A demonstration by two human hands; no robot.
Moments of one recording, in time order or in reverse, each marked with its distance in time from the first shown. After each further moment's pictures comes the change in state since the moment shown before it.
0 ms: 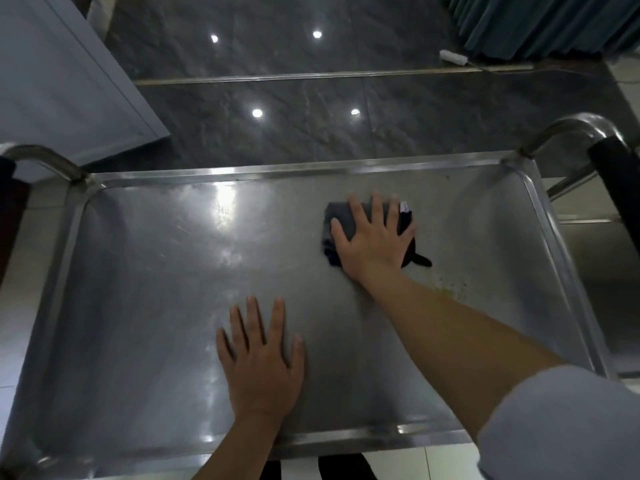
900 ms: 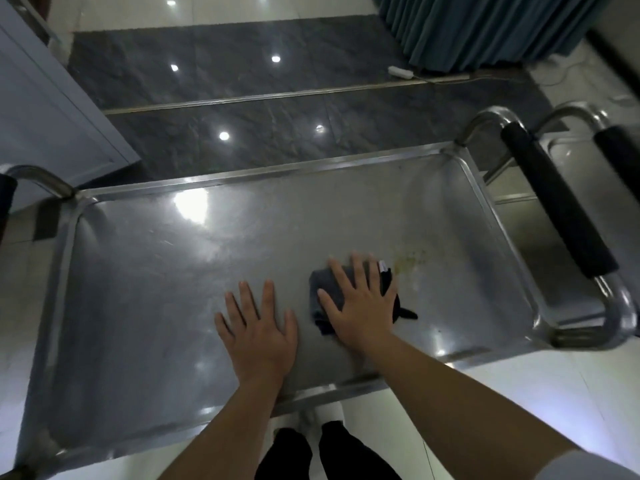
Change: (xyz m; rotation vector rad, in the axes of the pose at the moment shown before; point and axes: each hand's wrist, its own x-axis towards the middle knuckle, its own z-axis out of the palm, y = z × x) left_hand -0.003 -0.001 -0.001 -0.087 -0.029 -0.012; right_hand -0.153 0.029 0.016 0.037 -0.113 -0.032
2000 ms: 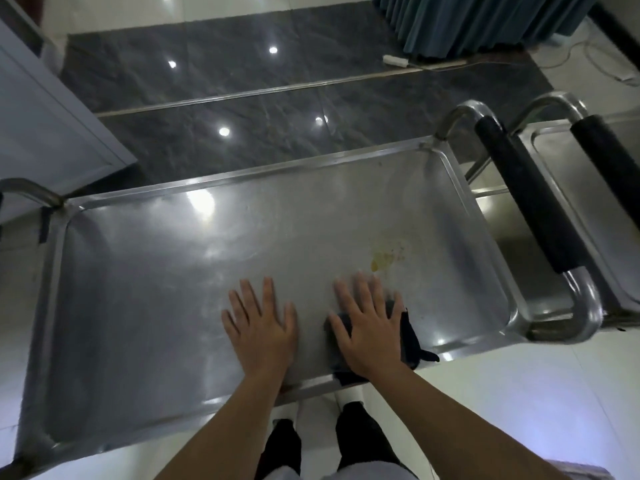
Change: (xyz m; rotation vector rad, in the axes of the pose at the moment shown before) left_hand -0.007 0.047 -0.006 -0.040 -0.059 -0.035; right_hand -0.049 0.052 -0.003 0.037 0.046 -0.053
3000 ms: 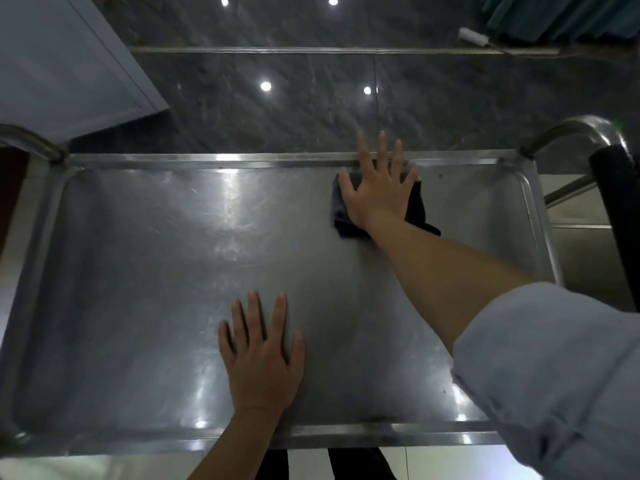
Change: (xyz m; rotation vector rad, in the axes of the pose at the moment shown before) left_hand 0.006 -0.002 0.010 0.095 0.111 0.027; right_hand 0.293 -0.036 -0.049 -0.066 0.124 -0.019
